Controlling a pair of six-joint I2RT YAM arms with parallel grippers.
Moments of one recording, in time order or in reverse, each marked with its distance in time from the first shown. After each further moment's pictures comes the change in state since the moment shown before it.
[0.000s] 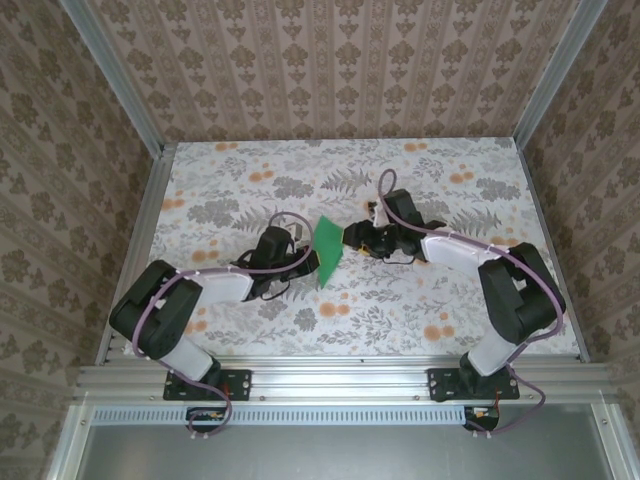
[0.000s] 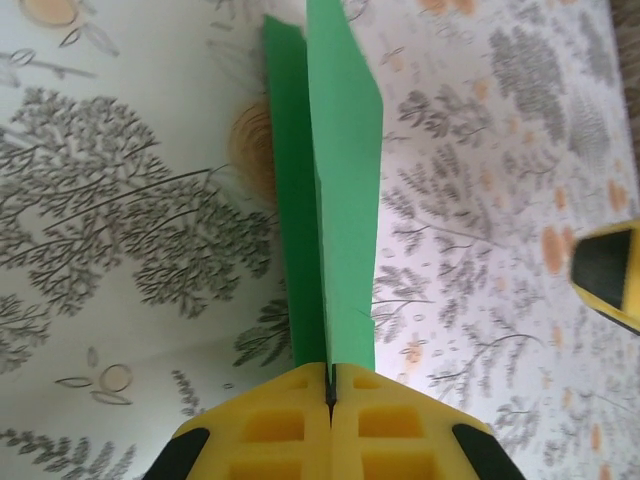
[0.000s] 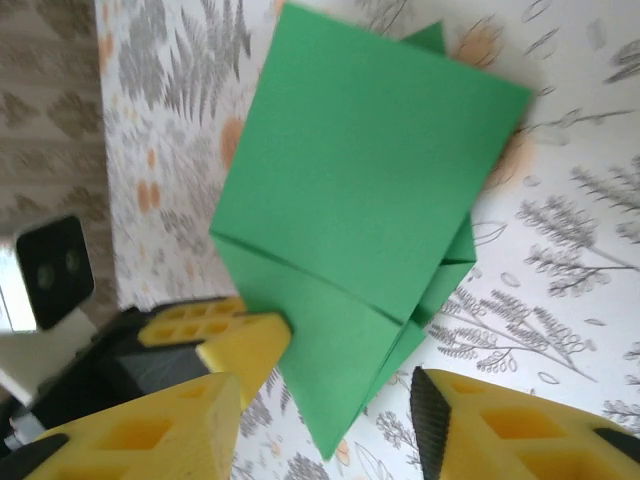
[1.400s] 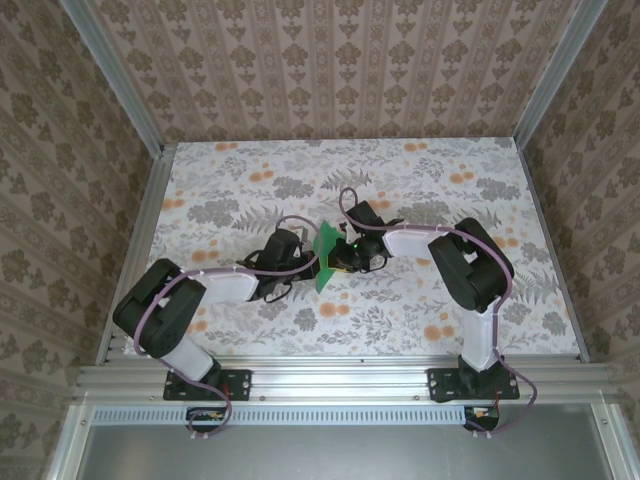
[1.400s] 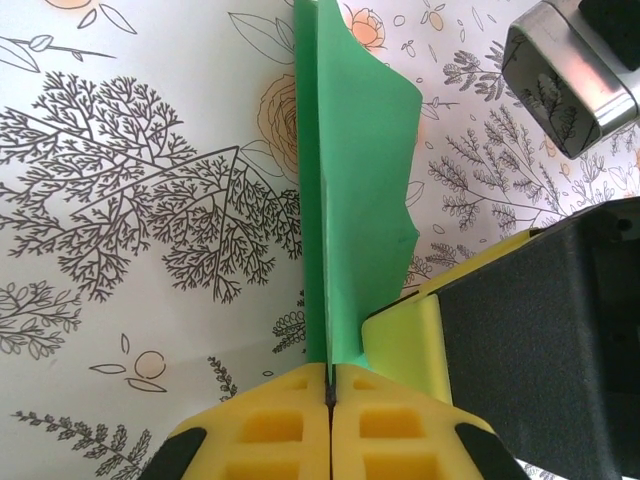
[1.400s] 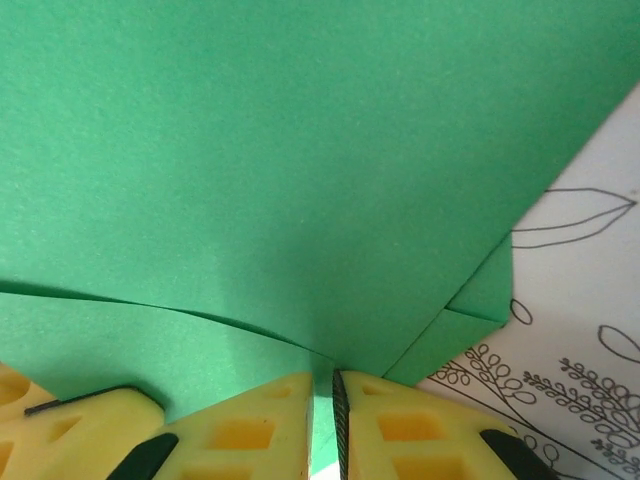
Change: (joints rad) left arm -0.050 0.011 0.030 -0.084 -0.092 0.090; right arm 0.108 0.309 0.176 -0.124 0.032 -0.030
